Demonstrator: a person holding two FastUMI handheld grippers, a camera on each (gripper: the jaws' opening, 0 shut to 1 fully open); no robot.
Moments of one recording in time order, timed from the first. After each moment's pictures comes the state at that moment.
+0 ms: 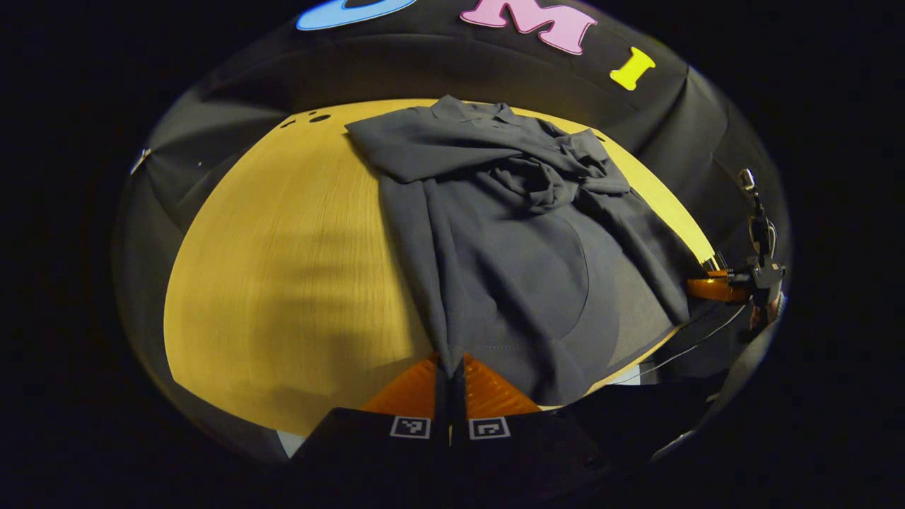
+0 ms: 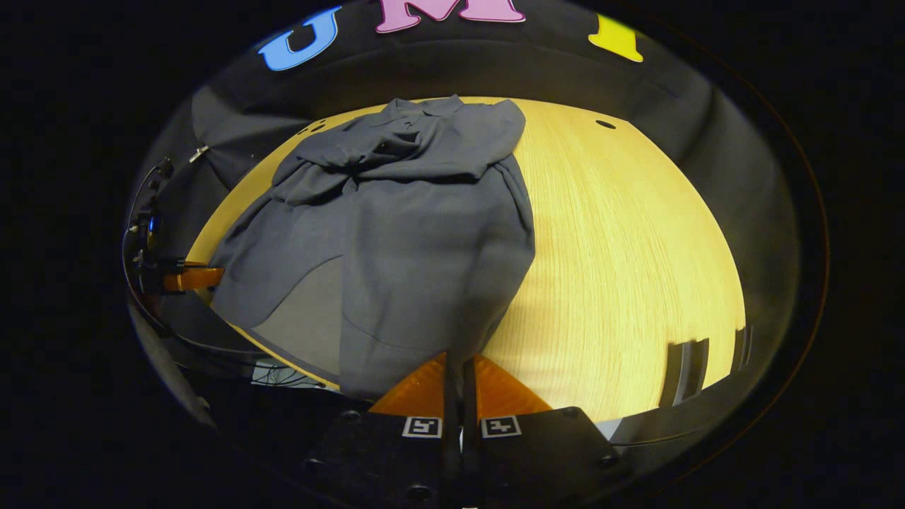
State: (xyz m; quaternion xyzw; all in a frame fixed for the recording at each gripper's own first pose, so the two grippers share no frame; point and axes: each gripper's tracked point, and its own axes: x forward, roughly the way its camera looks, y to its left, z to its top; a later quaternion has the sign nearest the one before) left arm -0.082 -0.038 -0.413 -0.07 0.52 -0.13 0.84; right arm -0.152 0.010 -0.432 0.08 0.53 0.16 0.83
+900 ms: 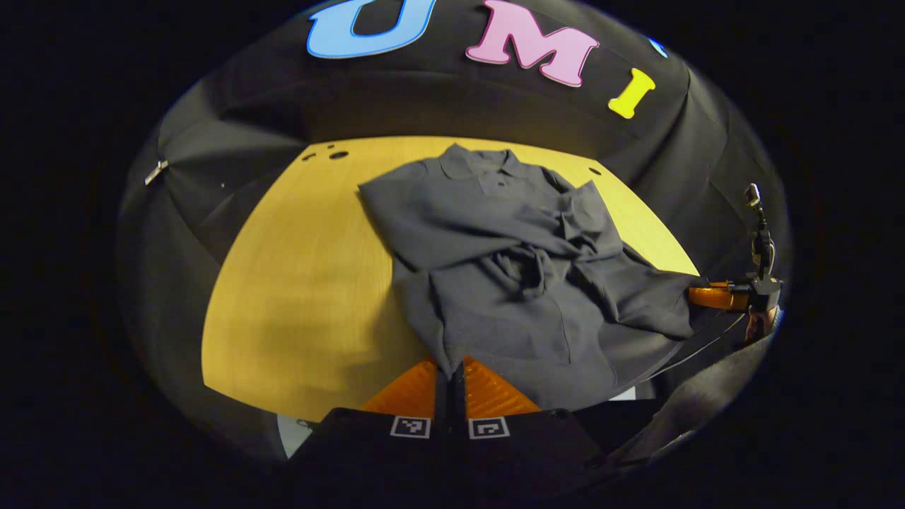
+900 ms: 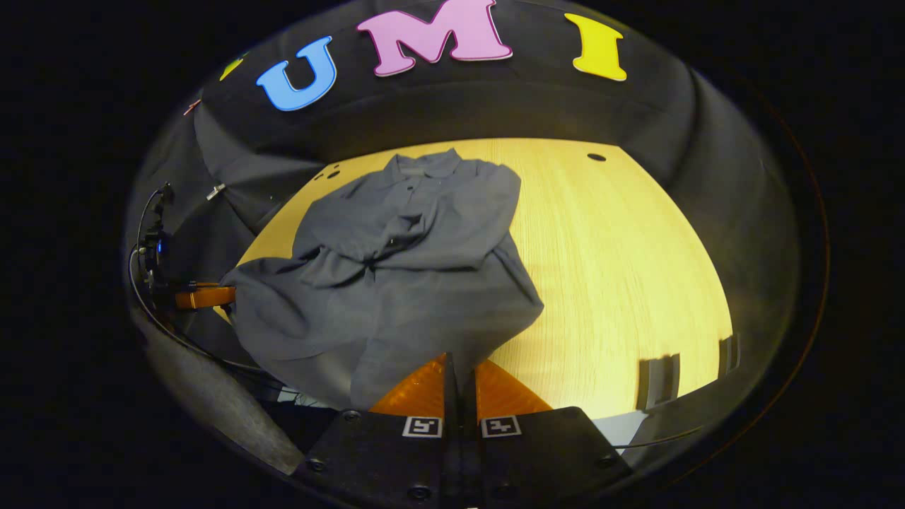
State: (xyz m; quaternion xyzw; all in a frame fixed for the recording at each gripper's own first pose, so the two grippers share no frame) left arm -0.044 -0.022 -0.314 -0.05 0.44 -0.11 0.89; right arm -0.099 -0.002 -0.339 0.14 0.45 0.16 0.87
